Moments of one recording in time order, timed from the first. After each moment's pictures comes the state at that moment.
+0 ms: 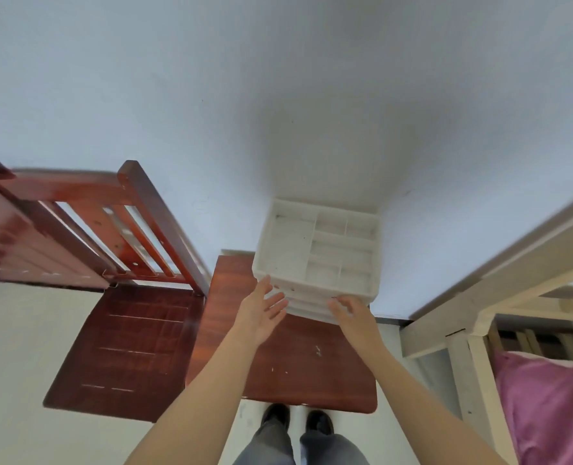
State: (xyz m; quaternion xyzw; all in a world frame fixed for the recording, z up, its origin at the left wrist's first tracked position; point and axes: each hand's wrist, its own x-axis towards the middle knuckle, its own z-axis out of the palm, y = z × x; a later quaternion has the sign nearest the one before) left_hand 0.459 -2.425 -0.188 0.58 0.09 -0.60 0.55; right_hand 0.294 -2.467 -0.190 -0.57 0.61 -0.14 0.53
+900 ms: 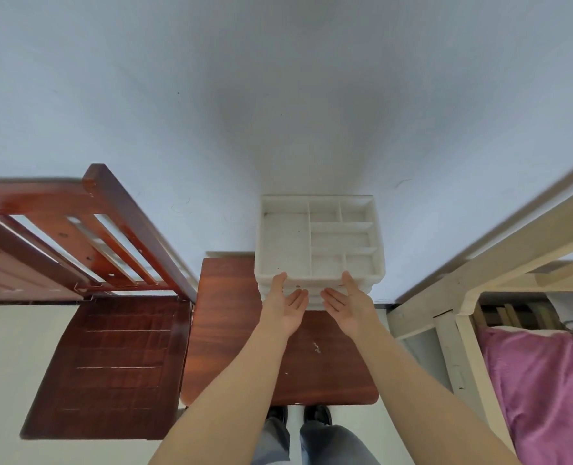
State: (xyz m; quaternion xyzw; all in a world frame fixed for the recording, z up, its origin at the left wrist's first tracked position) left_hand 0.432 -2.458 -0.183 0.47 0.21 -0.63 0.59; right_hand 0.318 -2.497 -0.202 -0.06 0.56 -0.35 0.75
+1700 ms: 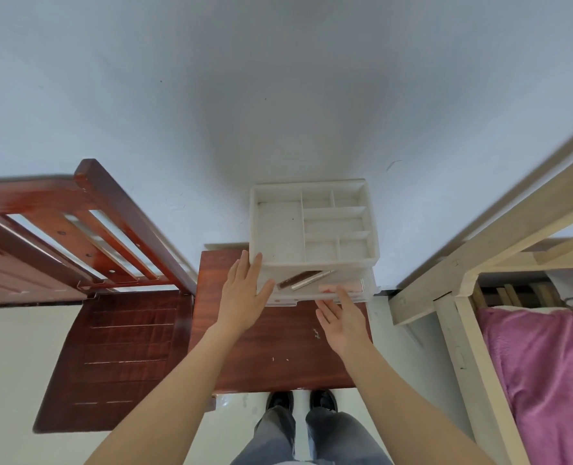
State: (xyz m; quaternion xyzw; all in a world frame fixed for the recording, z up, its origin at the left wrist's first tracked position) left_hand 0.488 -2.422 -0.202 0.78 -0.55 -0.26 0.15; right_hand 0.314 -2.447 -0.214 0.03 0.53 -0.40 0.74
